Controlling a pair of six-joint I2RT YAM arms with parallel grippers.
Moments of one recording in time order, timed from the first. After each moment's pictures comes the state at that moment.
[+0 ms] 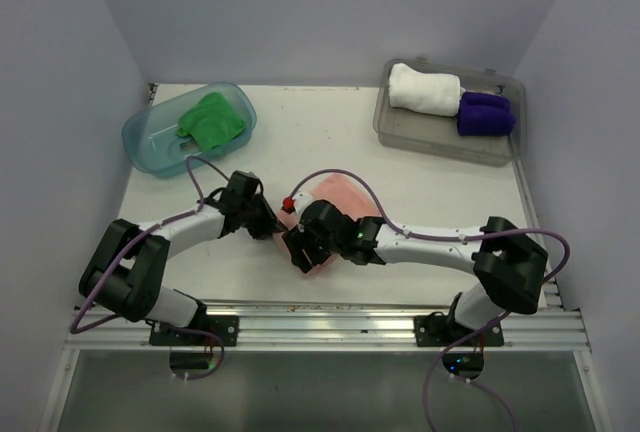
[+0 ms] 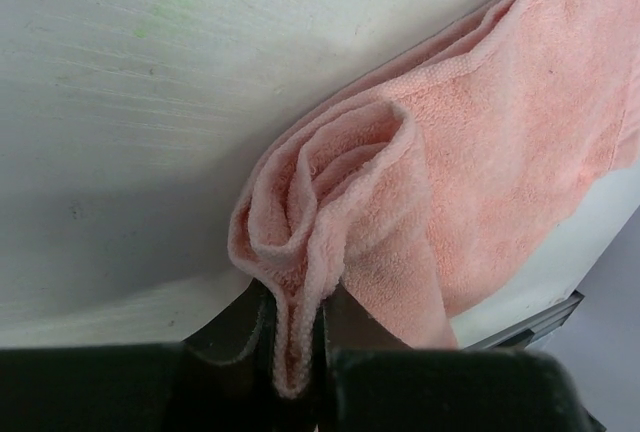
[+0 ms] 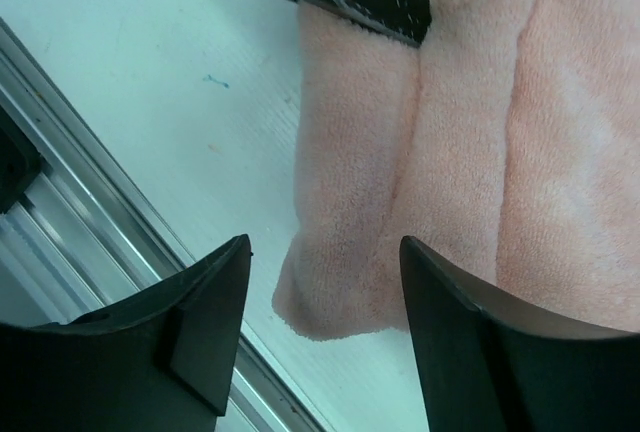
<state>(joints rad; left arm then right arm) -0.42 1.45 0.64 -0.19 0.24 -0.97 1.10 1.57 0.94 -0.18 0.02 0.37</state>
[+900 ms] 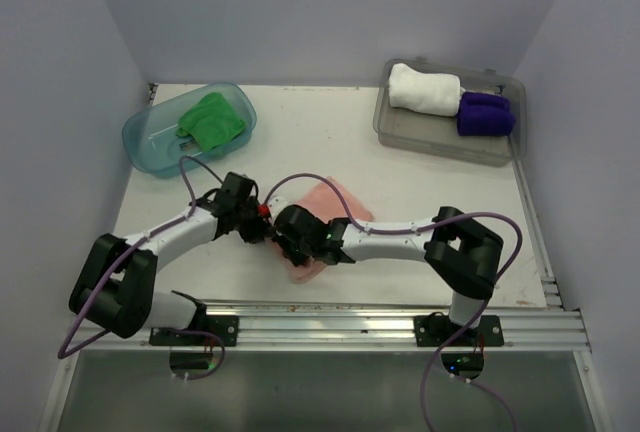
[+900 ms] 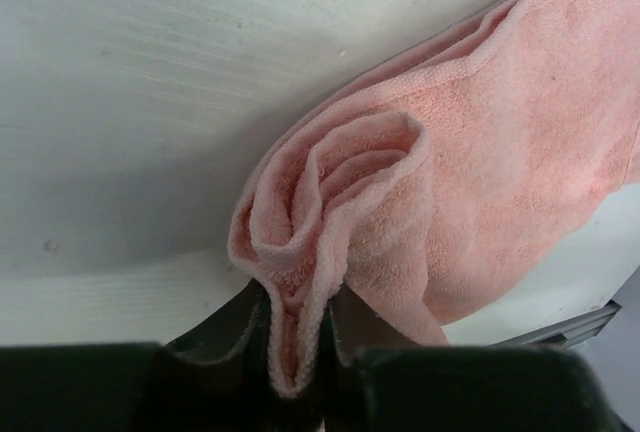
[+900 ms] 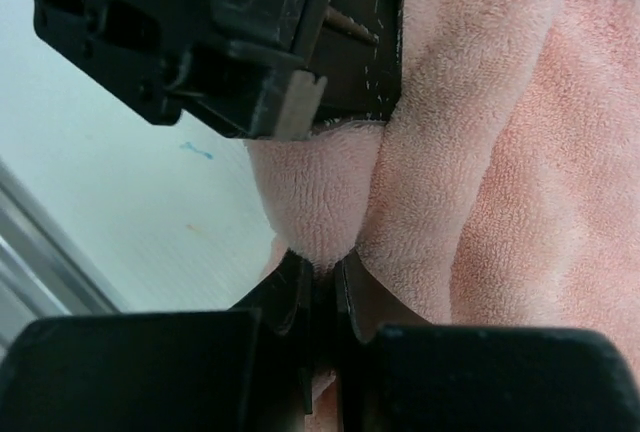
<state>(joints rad) -0.41 1.37 0.65 -0.34 0.19 -0.93 1.16 1.81 1.11 -0.17 0.15 0.29</state>
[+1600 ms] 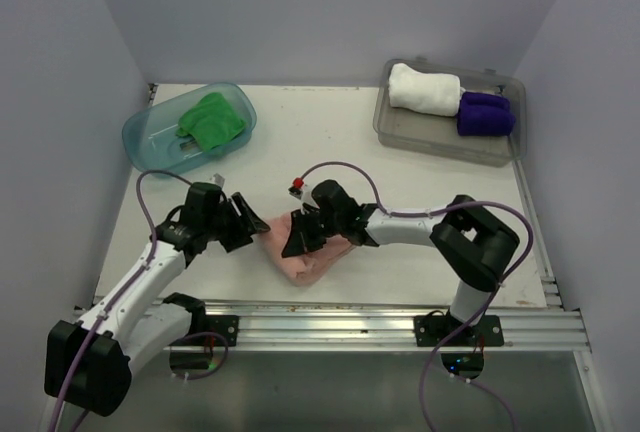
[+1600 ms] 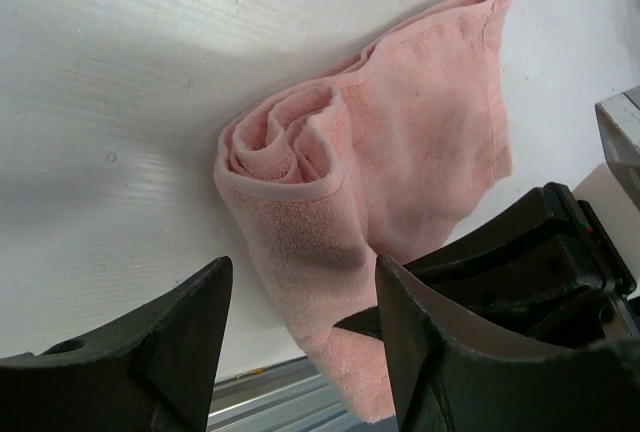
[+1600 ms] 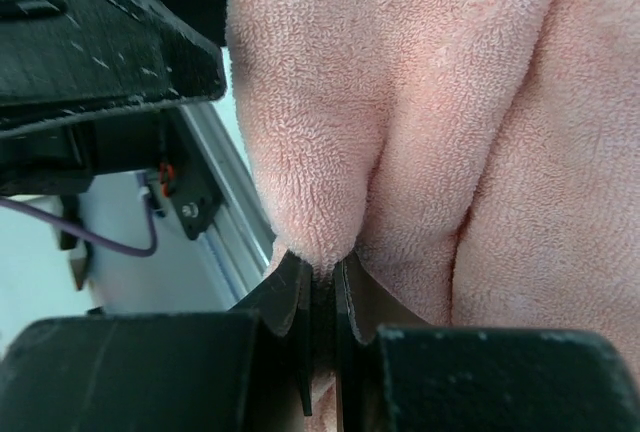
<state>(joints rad) -0.30 0.94 0.58 -0.51 0.22 -0.87 0.93 1.77 0.94 0.13 -0.47 0.65</state>
